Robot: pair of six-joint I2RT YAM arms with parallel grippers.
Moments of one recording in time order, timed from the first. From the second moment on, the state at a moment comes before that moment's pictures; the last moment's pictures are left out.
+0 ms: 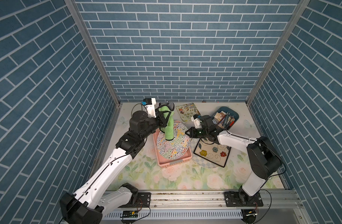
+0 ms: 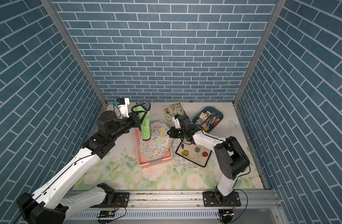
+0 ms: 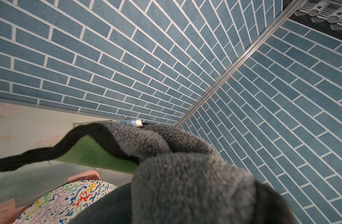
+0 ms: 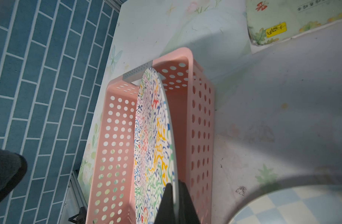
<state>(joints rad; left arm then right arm) -0.49 1.07 1.05 -0.09 0.18 -0.66 0.63 1.72 1.06 -0.03 -0.41 0.58</state>
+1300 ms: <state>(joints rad) -0.59 1.35 0.98 0.26 0.28 -0.81 0.51 1.22 0.88 0.36 -0.28 0.94</state>
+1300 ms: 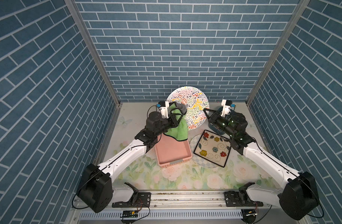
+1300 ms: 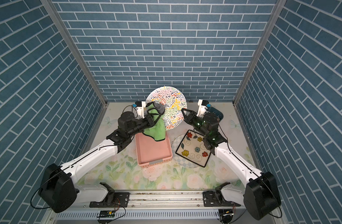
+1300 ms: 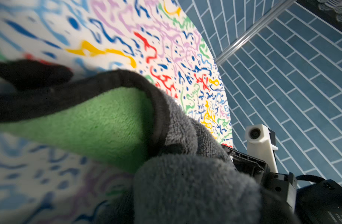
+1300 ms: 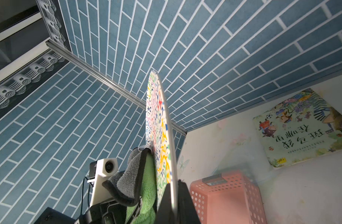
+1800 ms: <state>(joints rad) -0.58 1.44 1.13 0.30 0.28 -0.88 0.66 1.27 0.87 0.40 -0.33 0.93</state>
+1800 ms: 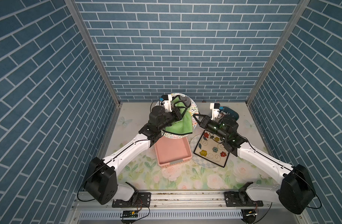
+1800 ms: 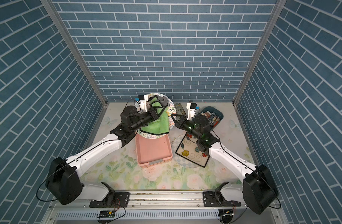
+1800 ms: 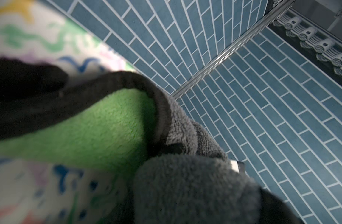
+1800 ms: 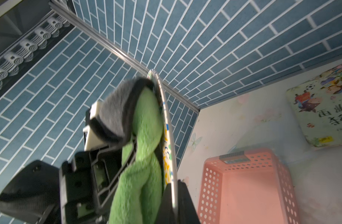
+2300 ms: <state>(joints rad) -0.52 1.38 1.16 0.24 0.17 -0.83 0.66 1.21 0.86 0.38 -0.32 0.91</state>
